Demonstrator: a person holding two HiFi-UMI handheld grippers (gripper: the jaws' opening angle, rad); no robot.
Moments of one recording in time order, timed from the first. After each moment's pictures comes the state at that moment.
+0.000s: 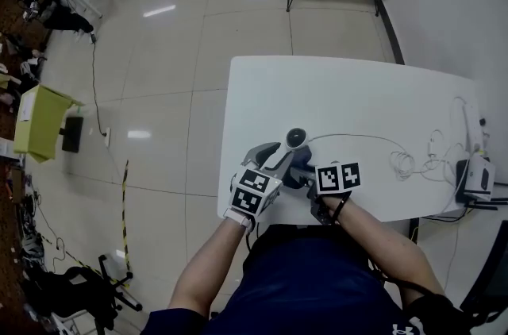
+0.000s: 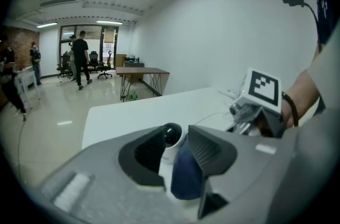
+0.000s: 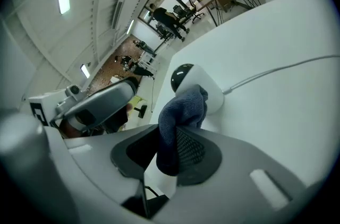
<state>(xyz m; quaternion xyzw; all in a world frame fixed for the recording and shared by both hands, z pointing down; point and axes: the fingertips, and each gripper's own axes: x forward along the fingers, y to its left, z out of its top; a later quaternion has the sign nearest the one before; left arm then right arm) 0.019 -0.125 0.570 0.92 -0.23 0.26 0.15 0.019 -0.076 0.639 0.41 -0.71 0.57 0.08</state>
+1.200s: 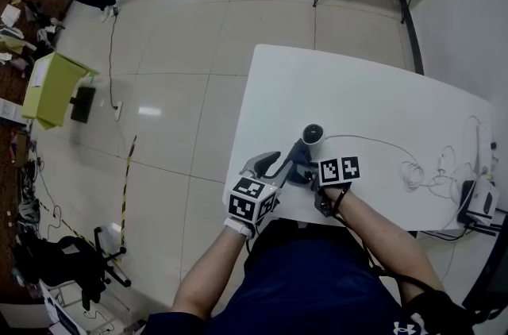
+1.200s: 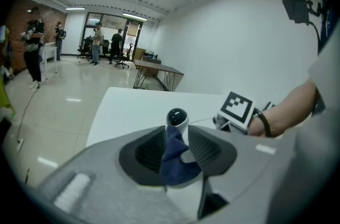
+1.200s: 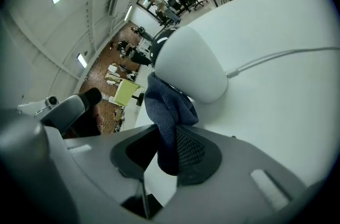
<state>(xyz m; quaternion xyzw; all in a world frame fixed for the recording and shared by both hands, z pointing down) -0.023 -0.098 0.572 0.89 -0.29 0.23 0.26 0.007 -0.075 0.697 0.37 -0.70 0.60 0.14</state>
